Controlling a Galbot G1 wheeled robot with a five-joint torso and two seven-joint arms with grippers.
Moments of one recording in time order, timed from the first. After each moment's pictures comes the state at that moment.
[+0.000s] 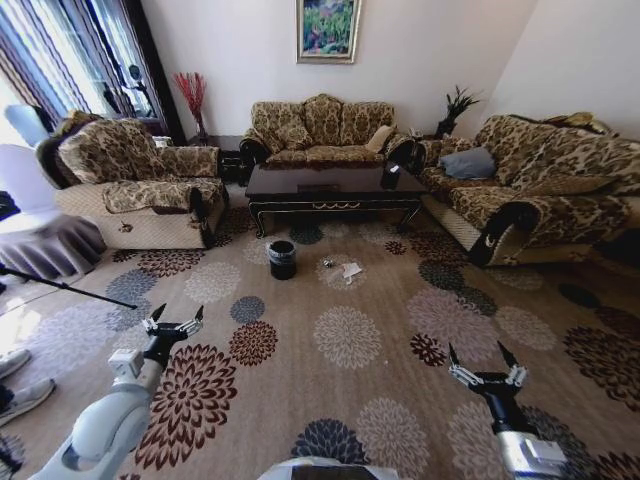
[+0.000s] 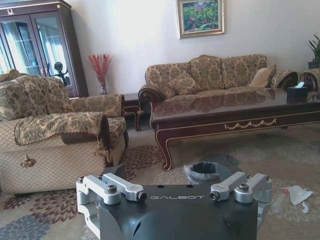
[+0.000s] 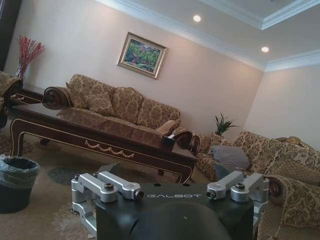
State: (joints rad) left arm 1.70 -0.93 -0.75 -2.16 -0.57 0.13 -0.22; right arm -1.90 1.41 0.98 2.08 0.13 0.33 -0.09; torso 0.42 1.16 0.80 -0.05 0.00
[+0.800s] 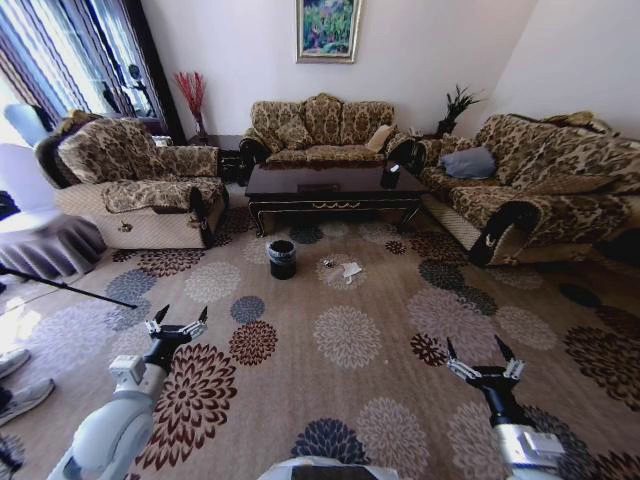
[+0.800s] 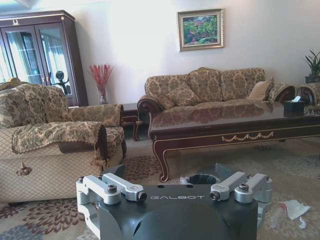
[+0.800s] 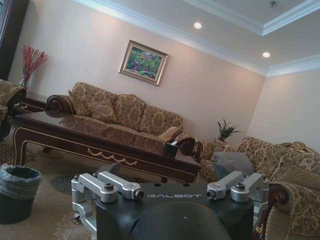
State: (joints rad) left arm 1.68 -1.00 -0.76 -2.22 -0.52 0.14 -0.19; right arm -1.89 1.38 0.97 2.11 0.15 0.31 -0.07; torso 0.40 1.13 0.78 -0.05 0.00
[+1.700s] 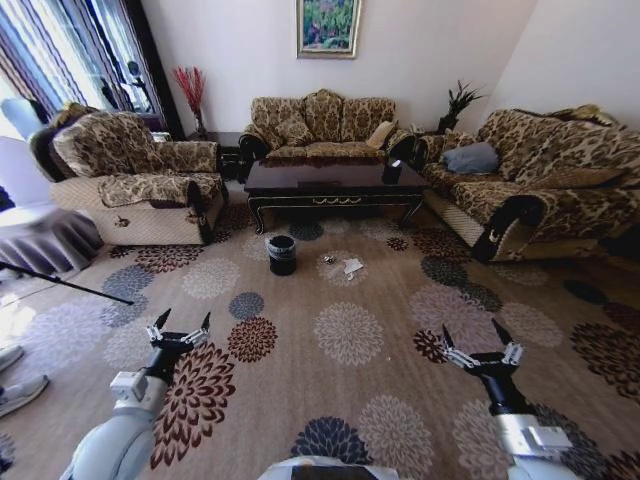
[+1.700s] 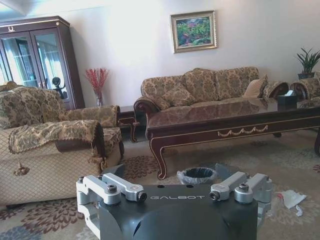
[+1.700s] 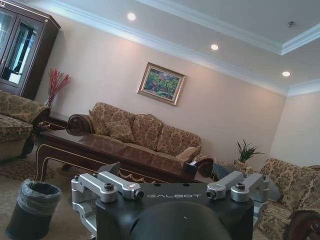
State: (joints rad) left arm 1.81 -1.07 -0.76 -2.25 -0.42 0.03 -0.16; right arm -1.86 1.31 0.91 2.15 0.15 0.33 -0.08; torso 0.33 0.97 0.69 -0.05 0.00
